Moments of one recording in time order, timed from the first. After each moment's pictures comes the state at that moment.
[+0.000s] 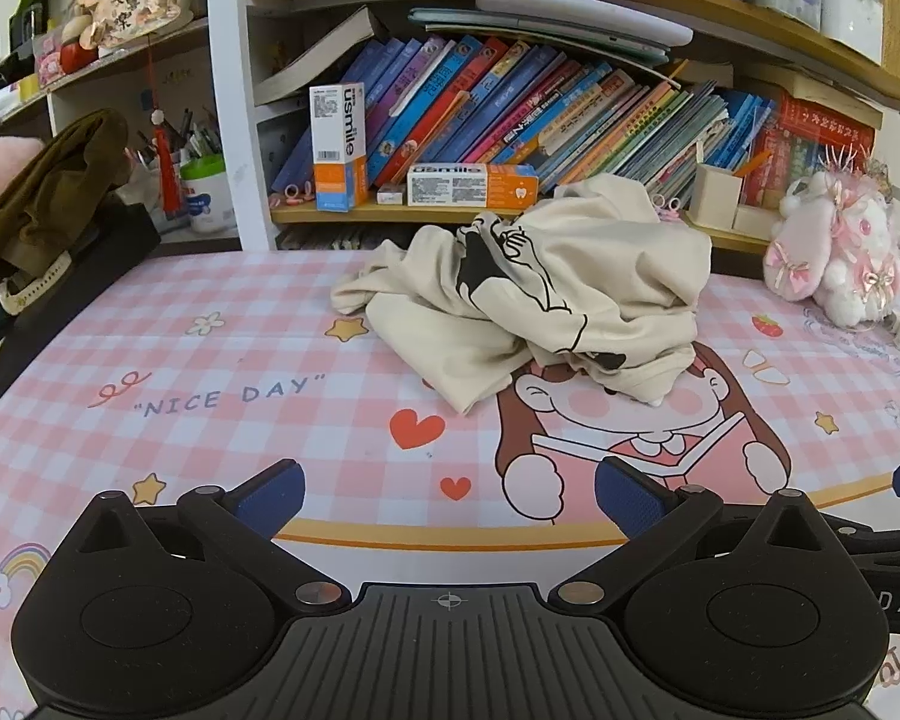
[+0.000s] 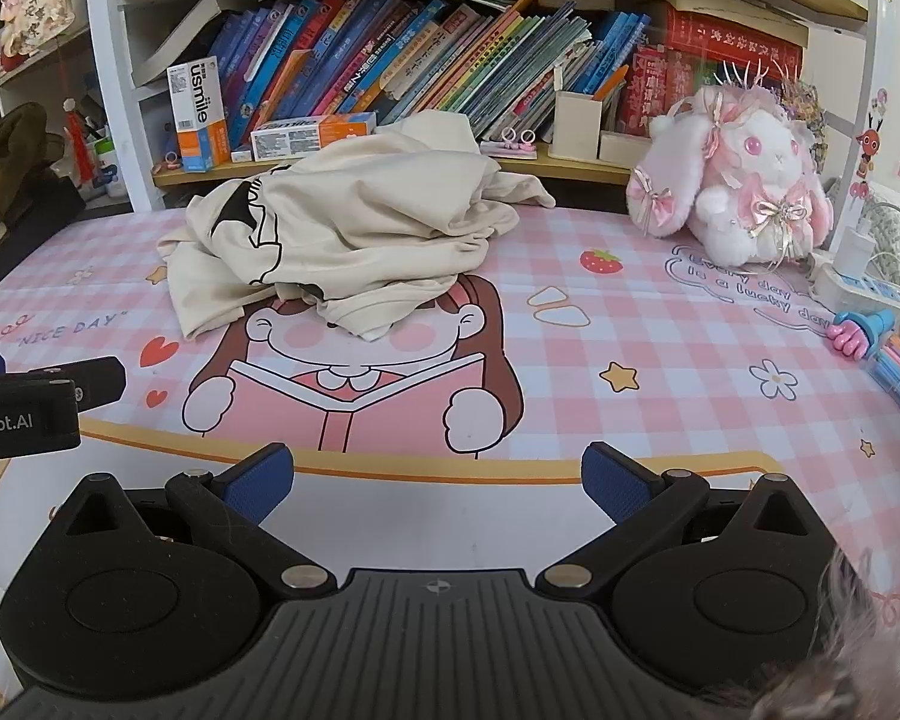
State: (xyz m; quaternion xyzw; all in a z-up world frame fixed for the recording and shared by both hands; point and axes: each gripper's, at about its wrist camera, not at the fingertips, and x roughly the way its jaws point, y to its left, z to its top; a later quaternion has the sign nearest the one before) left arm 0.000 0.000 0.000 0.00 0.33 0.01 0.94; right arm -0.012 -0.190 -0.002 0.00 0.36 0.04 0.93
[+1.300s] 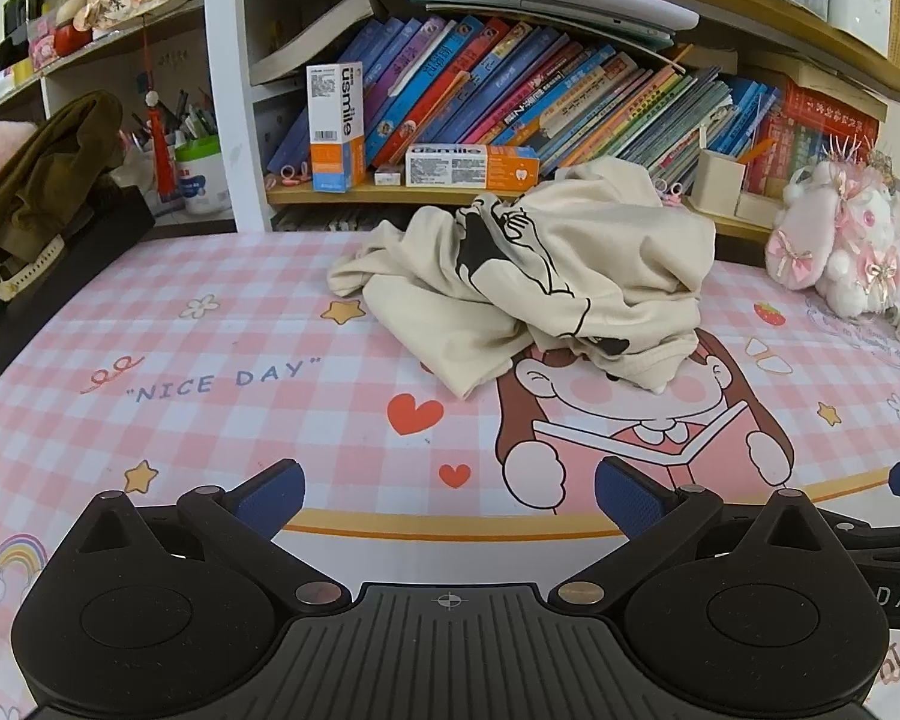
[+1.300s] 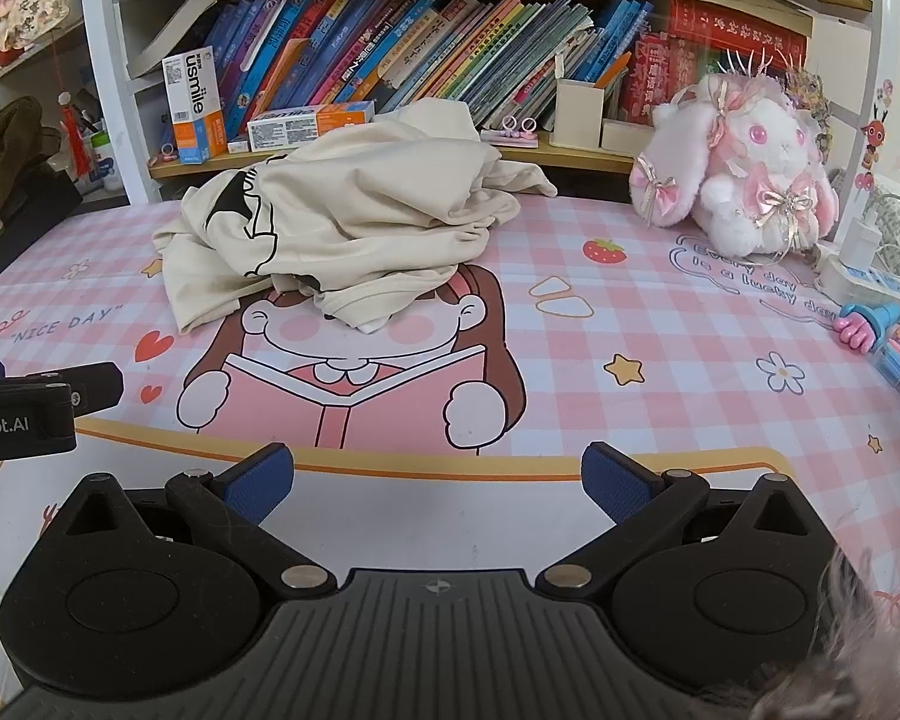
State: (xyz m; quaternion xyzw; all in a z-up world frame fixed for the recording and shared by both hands) left arm 0.006 0.002 -0.002 0.00 0.35 0.00 0.94; right arm -0.007 -0.189 -0.007 0.01 0.36 0.04 0.93
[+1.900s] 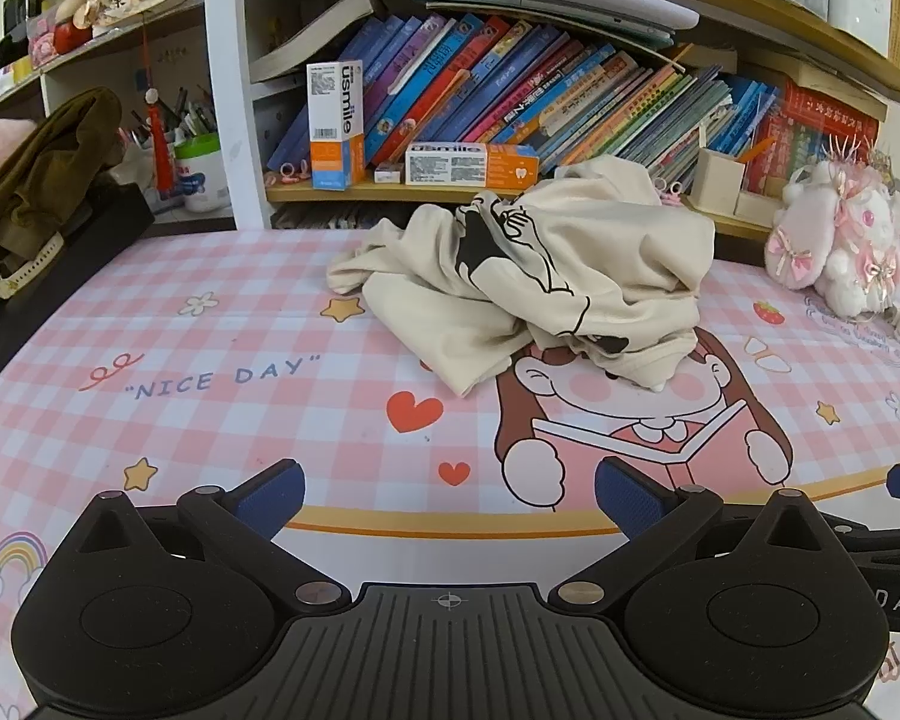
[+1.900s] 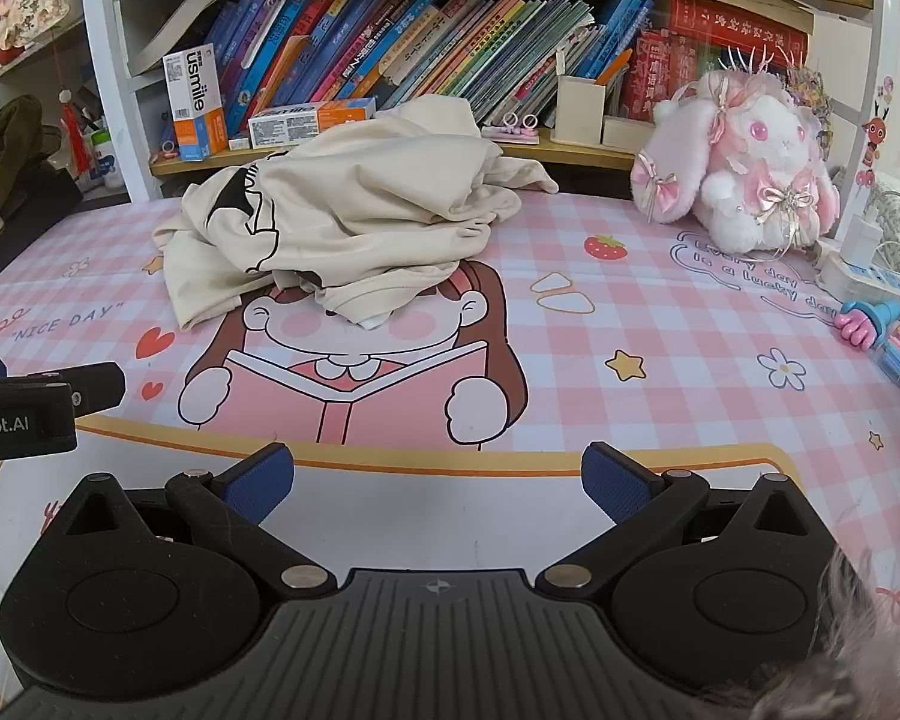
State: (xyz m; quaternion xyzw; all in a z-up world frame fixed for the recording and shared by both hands) left arm 0.006 0.003 -0.003 -0.01 0.35 0.00 0.94; right arm -0.008 -0.189 -0.007 0.01 0.37 0.04 0.93
